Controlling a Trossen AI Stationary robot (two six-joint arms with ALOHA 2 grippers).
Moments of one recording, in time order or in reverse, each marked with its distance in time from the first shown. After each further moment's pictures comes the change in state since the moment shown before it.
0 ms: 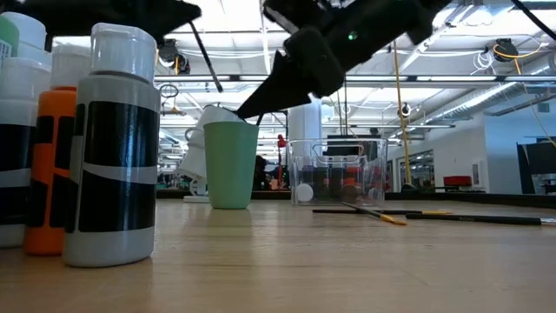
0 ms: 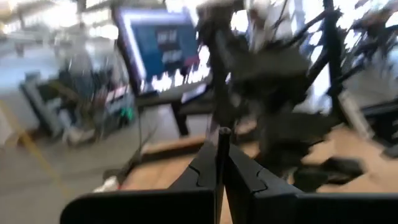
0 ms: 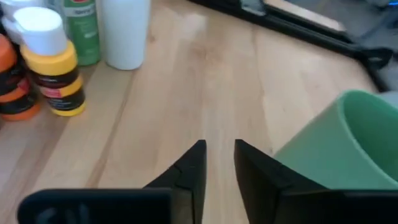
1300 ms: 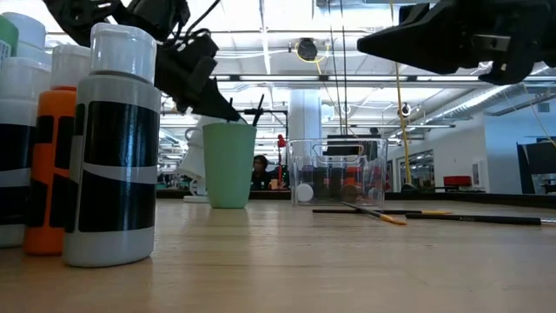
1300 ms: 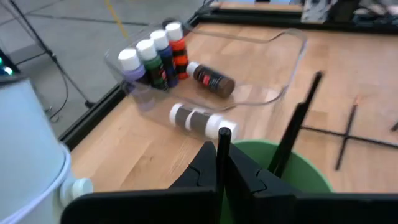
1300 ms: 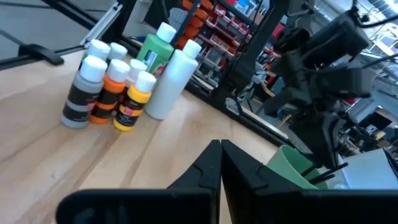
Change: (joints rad) left arm 0.227 0.437 0.244 -0.325 -0.170 -0.284; right arm 0.241 -0.343 -0.681 0.818 0.141 -0.362
